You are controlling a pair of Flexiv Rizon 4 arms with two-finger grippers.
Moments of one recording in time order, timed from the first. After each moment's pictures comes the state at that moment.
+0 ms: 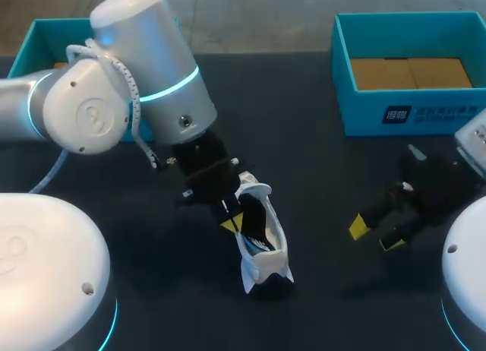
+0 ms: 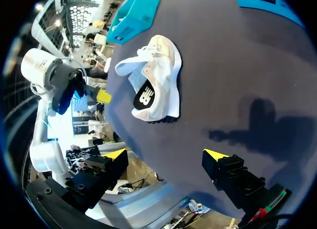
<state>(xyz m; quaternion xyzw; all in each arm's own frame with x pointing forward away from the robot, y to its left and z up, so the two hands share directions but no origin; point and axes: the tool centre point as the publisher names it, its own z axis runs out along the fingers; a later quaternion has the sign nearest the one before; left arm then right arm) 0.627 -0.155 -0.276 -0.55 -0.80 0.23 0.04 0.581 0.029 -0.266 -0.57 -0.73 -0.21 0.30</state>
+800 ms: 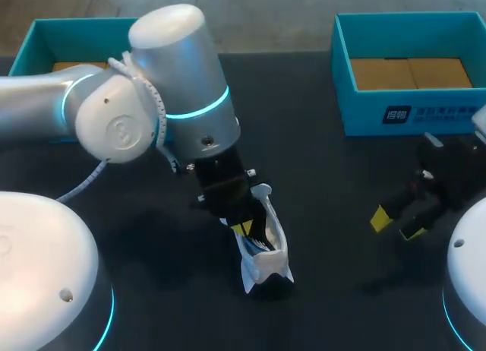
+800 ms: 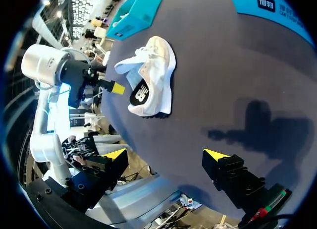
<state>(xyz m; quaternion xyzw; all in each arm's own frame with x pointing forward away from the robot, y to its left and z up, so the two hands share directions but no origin) 0.647 -0.171 -0.315 -0.62 -0.76 0.17 0.02 0.590 -0.004 -0.254 -0.55 -0.75 -0.19 0.29</state>
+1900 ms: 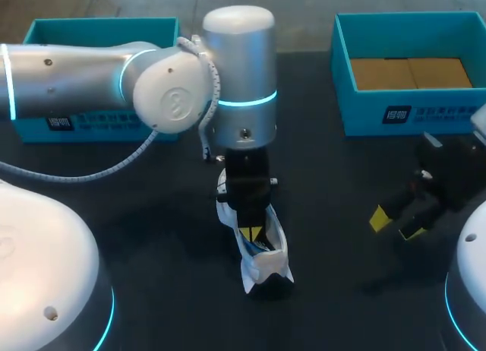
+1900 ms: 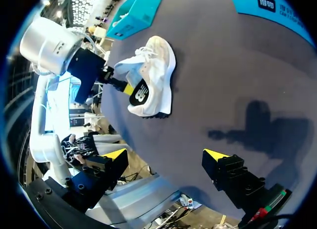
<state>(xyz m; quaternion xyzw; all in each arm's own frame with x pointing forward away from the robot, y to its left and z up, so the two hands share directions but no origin) 0.647 -0.183 -0.337 -0.69 -0.70 0.14 0.12 0.590 -0.003 -0.254 -0.55 -0.76 -0.19 0.29</state>
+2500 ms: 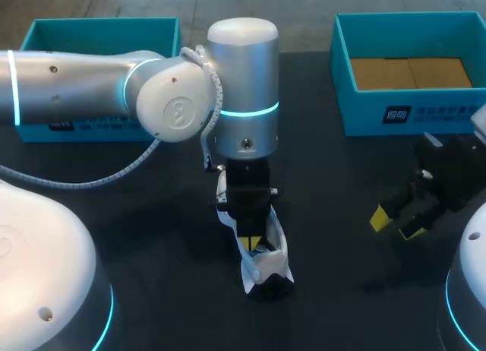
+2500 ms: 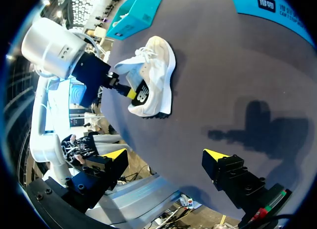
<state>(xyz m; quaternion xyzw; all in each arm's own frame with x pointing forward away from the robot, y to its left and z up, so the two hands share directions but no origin) 0.635 -0.181 -0.351 -0.69 -0.70 0.14 0.13 0.590 -0.004 -0.253 -0.55 -0.76 -0.19 0.29</state>
